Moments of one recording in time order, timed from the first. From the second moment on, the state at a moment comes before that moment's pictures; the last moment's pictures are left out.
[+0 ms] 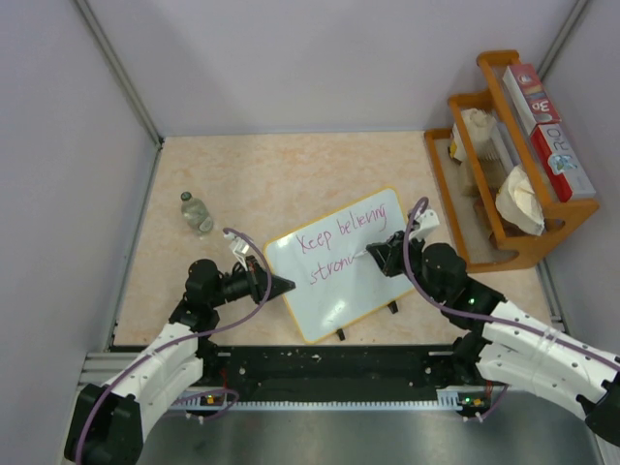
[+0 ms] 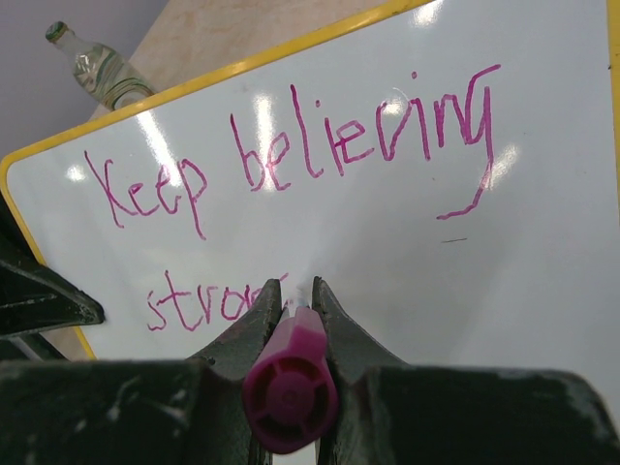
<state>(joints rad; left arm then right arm) -0.33 0.73 0.13 0.41 0.81 -0.63 0.83 0.76 0.51 0.04 0.23 0.46</state>
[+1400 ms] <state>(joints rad) -0.33 0.73 0.13 0.41 0.81 -0.64 0.83 0.71 0.44 0.01 0.19 0.50</state>
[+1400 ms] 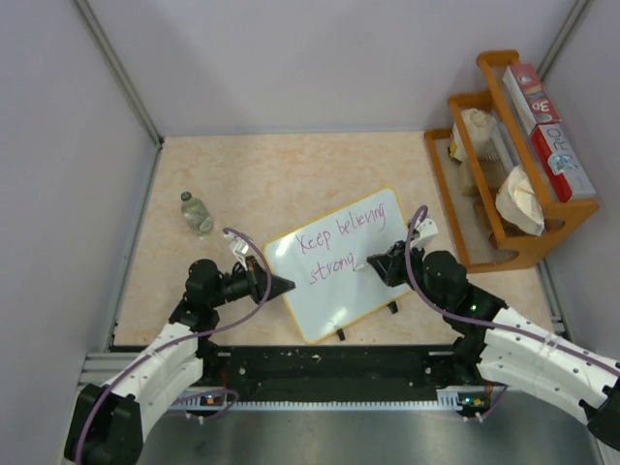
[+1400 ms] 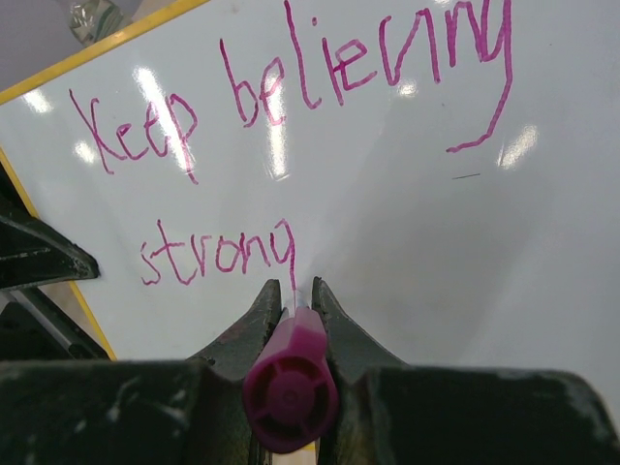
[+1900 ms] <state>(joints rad) -0.33 0.73 0.13 0.41 0.80 -0.64 0.83 0.70 0.40 0.02 0.13 0.52</state>
